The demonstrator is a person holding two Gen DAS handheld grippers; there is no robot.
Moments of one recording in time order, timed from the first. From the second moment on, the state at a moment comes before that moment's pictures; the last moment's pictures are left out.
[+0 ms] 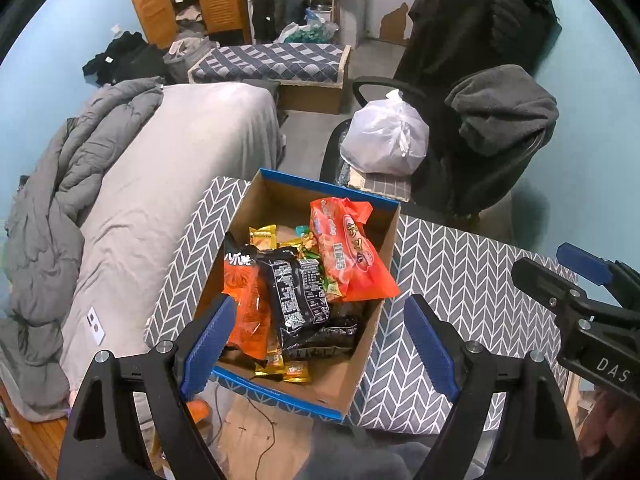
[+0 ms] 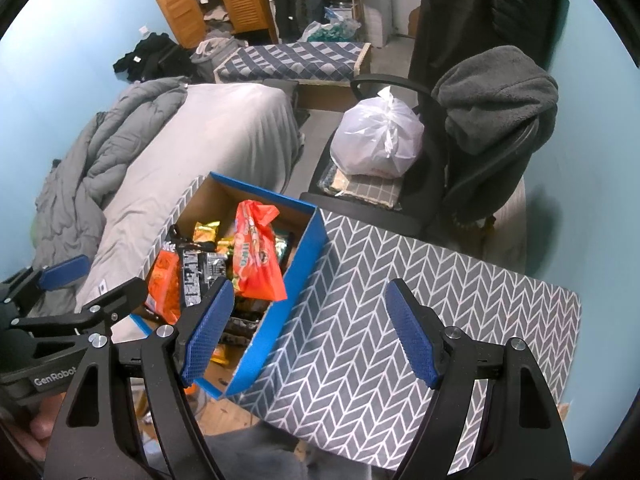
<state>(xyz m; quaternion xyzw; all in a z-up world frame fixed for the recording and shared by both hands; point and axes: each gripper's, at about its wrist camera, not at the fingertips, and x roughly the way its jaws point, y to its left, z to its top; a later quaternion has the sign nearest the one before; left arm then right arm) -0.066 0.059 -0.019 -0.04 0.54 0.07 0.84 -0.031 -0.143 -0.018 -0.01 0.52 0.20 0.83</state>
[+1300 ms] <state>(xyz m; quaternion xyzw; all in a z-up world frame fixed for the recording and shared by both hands) -0.072 0.066 -0.025 -0.03 0.56 0.07 0.83 -0.040 -0.132 -0.013 -0.01 0.52 0.20 0.83</state>
